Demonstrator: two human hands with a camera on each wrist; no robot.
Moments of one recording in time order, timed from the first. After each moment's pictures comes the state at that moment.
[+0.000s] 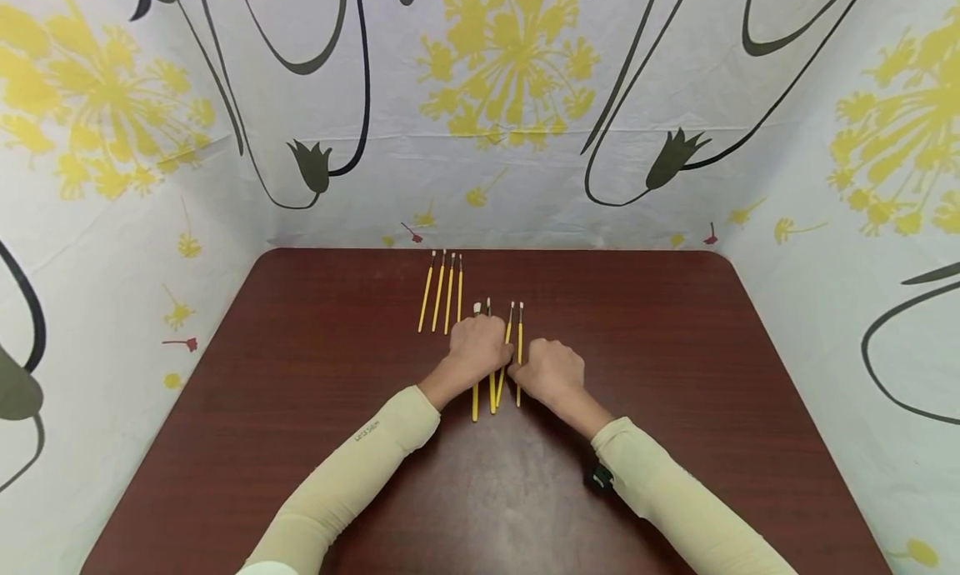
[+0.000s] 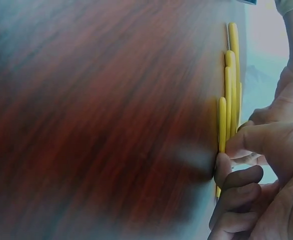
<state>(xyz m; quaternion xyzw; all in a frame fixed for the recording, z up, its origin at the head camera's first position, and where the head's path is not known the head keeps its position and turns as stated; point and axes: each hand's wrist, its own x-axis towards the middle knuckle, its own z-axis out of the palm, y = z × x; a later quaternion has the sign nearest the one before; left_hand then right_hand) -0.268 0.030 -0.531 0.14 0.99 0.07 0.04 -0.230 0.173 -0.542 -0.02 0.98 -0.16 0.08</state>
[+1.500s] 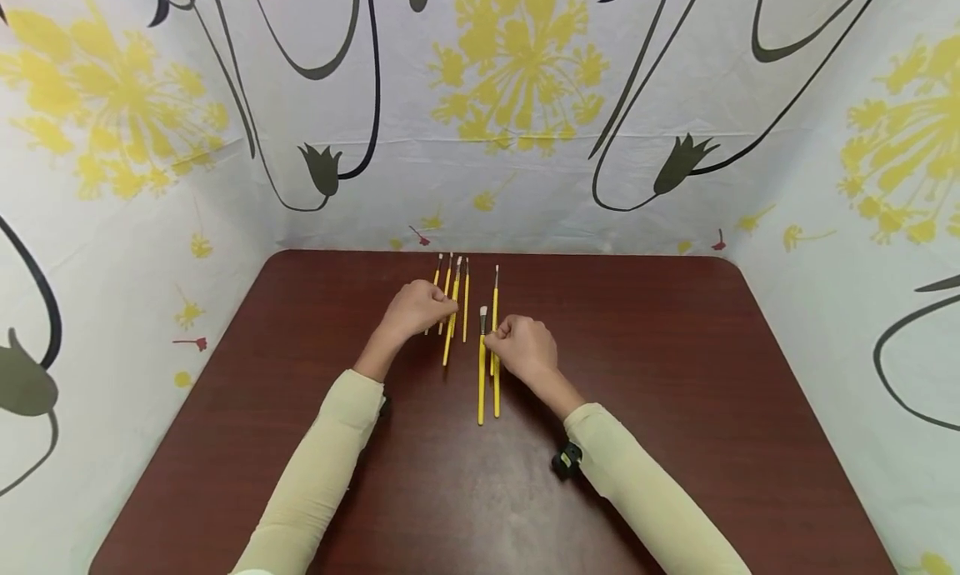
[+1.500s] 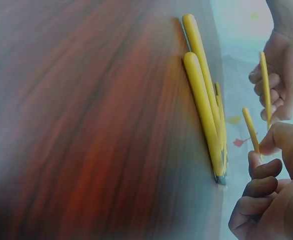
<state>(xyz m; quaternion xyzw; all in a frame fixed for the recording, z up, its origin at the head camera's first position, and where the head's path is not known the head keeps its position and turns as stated) -0.307 -0.084 -0.487 0.02 0.93 0.34 0.12 -0.262 0.137 -0.539 -0.07 0.94 -0.34 -0.02</state>
